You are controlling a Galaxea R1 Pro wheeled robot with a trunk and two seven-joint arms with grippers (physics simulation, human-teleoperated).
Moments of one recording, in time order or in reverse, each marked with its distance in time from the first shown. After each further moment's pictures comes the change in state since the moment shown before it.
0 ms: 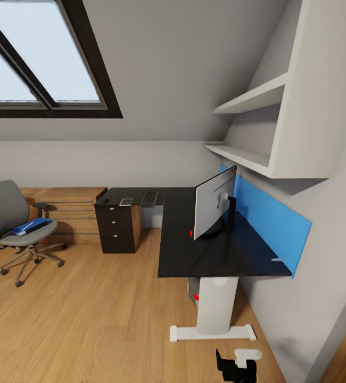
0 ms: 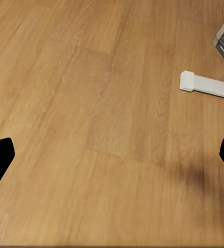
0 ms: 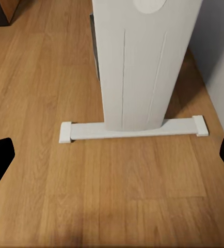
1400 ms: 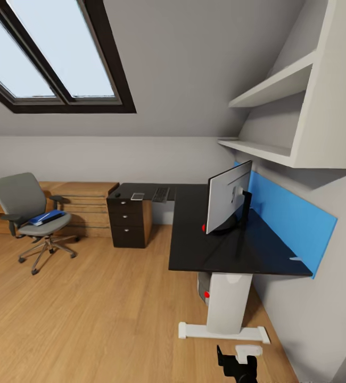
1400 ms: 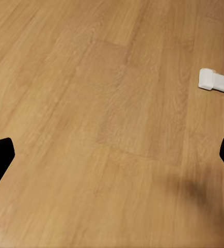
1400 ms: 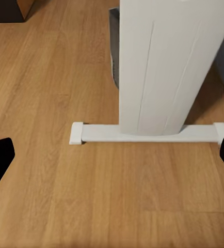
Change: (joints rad) left arm 0.000 0.000 0.000 0.000 -0.002 -0.005 -0.004; right arm -0.014 -0.006 -0.002 0.000 -0.003 -0.006 0.001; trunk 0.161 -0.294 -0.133
